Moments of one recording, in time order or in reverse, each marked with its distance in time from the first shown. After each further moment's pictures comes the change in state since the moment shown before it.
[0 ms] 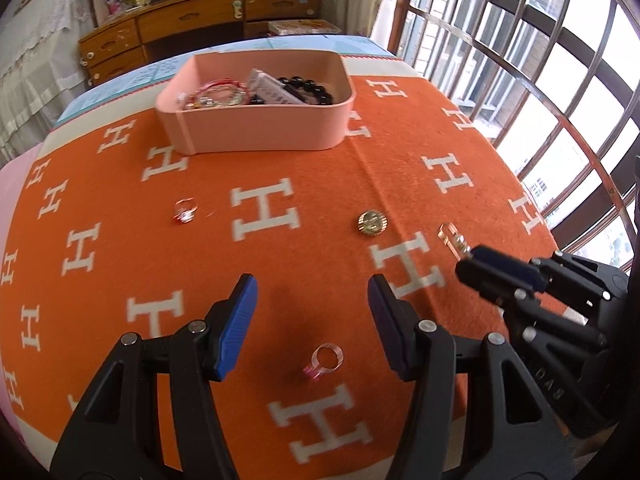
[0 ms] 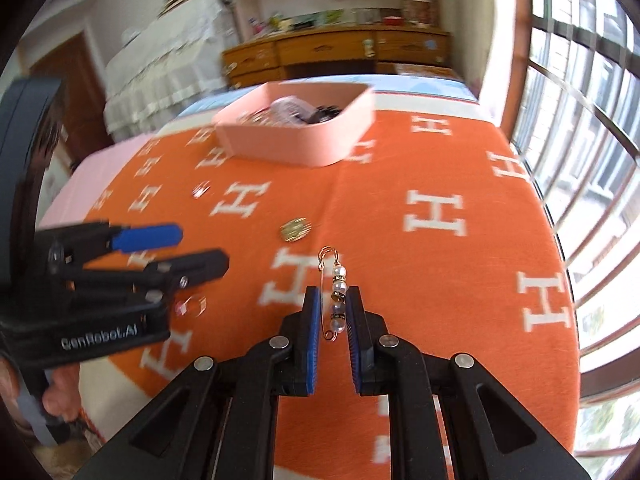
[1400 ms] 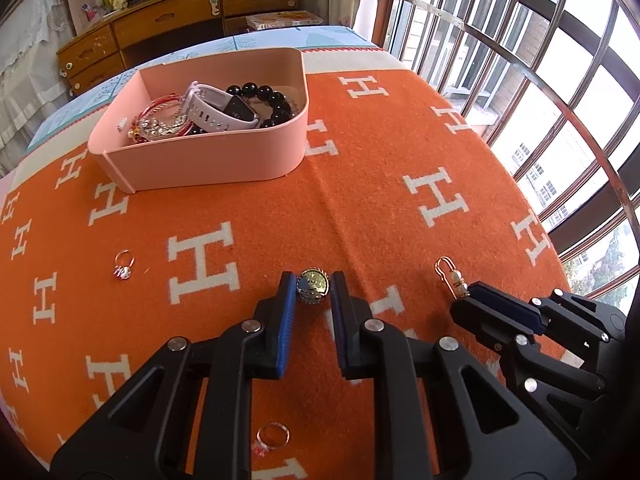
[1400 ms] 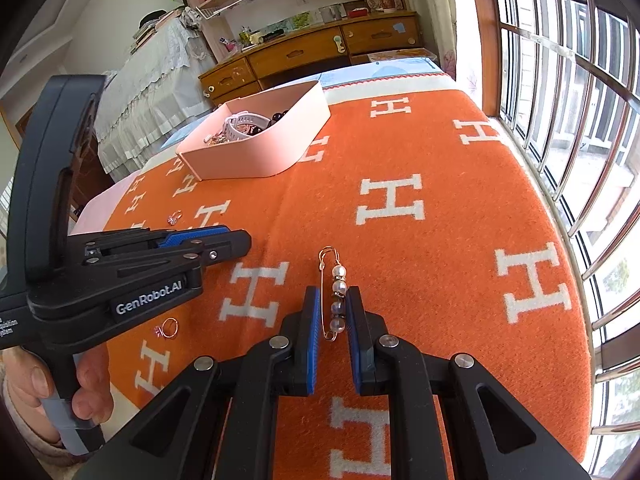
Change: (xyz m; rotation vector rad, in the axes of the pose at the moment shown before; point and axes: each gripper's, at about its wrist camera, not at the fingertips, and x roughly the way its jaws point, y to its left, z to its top) left arm 0.040 -0.035 0.034 0.040 0.023 -0.002; right arm 0.009 -0.038 -0.006 0.149 -0.002 0.056
